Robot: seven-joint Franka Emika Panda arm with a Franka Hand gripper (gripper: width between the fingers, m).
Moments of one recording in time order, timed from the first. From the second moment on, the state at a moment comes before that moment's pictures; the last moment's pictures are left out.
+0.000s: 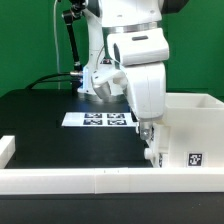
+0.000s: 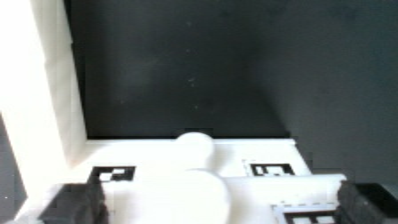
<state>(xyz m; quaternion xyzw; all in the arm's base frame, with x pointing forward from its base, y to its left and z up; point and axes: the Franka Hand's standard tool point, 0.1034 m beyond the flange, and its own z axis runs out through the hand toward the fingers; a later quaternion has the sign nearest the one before) 0.591 0.022 0.070 -0.69 -0.72 -0.03 0.06</state>
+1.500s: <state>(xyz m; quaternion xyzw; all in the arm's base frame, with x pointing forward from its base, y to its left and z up) 0.593 -0.015 0.067 -0.69 -0.72 -0.02 0.05</state>
